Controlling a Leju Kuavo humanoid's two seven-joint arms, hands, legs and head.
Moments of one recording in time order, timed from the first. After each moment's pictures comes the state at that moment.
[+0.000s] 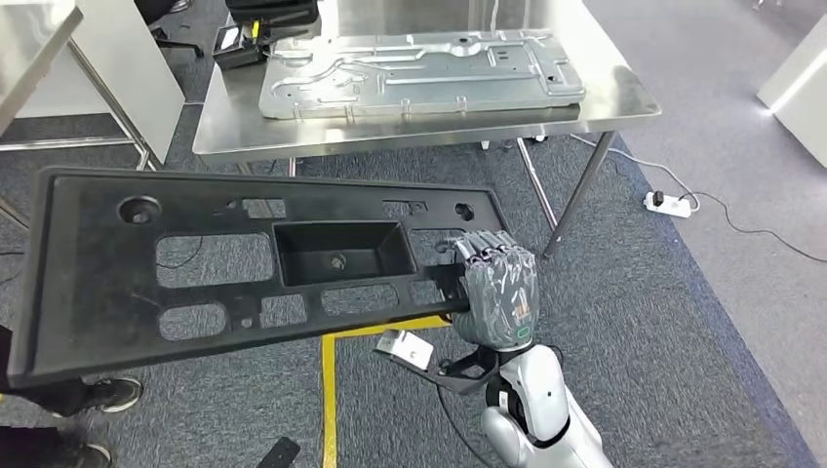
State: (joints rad) left arm -0.11 -0.22 0.80 -0.20 -1.36 0.12 -0.32; right arm -0.28 0.01 0.65 -1.44 1.25 -0.58 -0.05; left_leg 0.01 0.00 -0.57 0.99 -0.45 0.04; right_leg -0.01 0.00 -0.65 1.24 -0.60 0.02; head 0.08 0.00
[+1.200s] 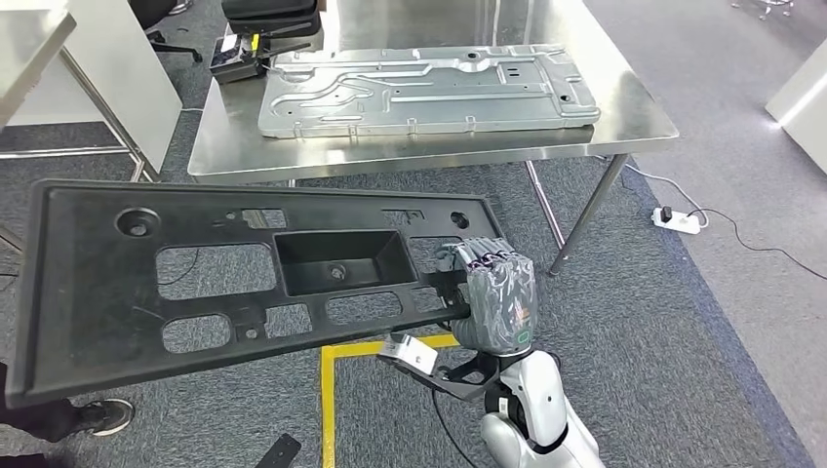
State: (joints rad) left arm -0.12 -0.23 0.79 -0.20 -1.36 0.13 -0.34; right arm -0.26 0.01 0.66 -1.45 1.18 -0.58 -0.09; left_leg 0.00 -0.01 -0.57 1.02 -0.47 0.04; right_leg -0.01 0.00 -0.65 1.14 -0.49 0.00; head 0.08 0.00
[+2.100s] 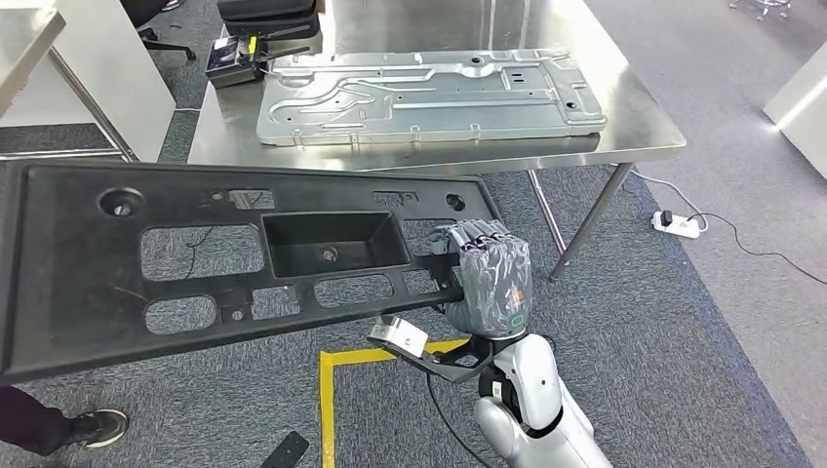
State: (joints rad) left arm -0.13 -0.23 0.76 -0.20 -1.38 0.11 -0.32; right arm -0.32 0.03 0.66 -1.43 1.21 -0.55 -0.05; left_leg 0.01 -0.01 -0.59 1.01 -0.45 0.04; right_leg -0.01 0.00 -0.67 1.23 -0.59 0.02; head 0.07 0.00
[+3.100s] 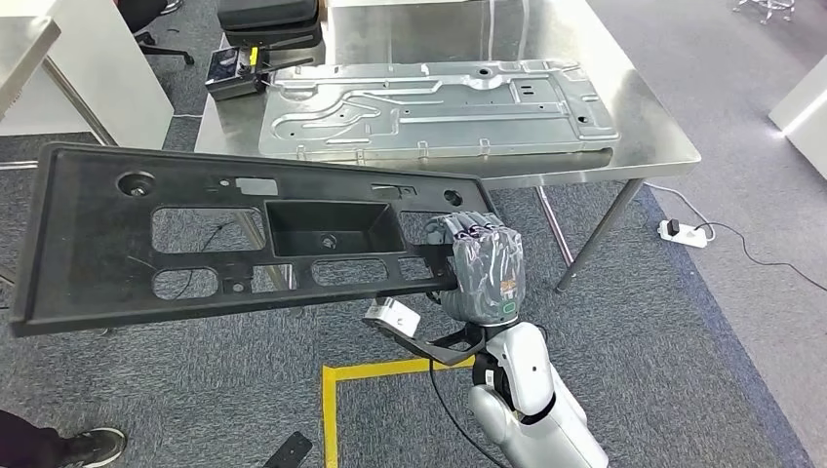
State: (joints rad) left arm -0.13 -0.24 0.75 -0.20 -1.39 0.10 -0.31; right arm -0.35 0.05 0.66 -1.37 1.22 -0.54 -0.02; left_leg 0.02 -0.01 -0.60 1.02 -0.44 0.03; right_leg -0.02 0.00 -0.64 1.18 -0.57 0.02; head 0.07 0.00
